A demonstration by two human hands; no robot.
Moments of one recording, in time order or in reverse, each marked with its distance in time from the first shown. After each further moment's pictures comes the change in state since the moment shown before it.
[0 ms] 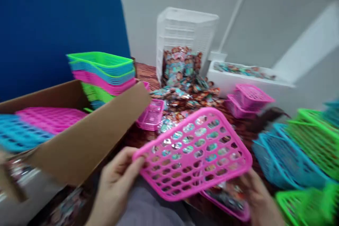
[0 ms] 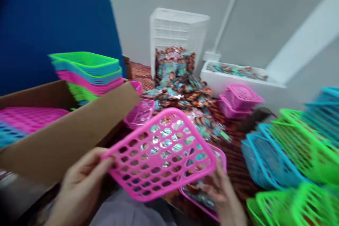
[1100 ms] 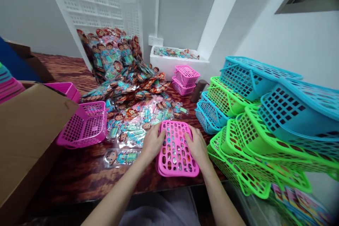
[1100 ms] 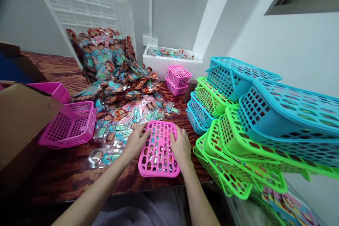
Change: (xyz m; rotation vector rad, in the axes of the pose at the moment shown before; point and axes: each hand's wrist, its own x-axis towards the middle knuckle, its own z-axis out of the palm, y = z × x) left_hand 0.081 -0.105 0.223 0.521 -0.650 0.294; right_hand 0.066 0.053 -0.013 -0.865 0.173 0.088
